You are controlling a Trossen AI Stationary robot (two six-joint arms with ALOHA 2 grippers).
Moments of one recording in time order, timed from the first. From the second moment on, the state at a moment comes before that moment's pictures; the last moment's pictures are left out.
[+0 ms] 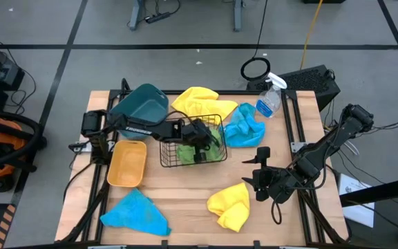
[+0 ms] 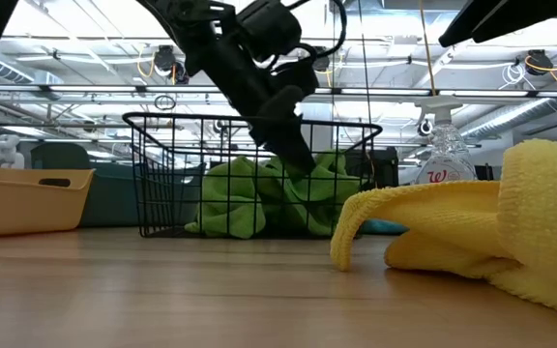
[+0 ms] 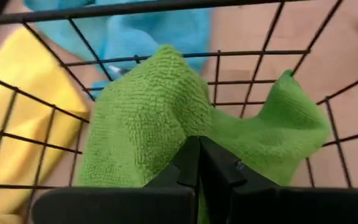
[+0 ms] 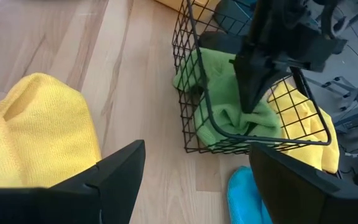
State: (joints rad) left arm 0.09 1.85 1.21 -0.16 -0.05 0.04; right arm 0.69 1.23 0.92 -0.63 0.77 0.27
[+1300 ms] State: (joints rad) left arm 0.11 1.91 1.21 -0.20 0.02 0.59; right arm 0.69 1.23 0.92 -0.61 0.79 0.25
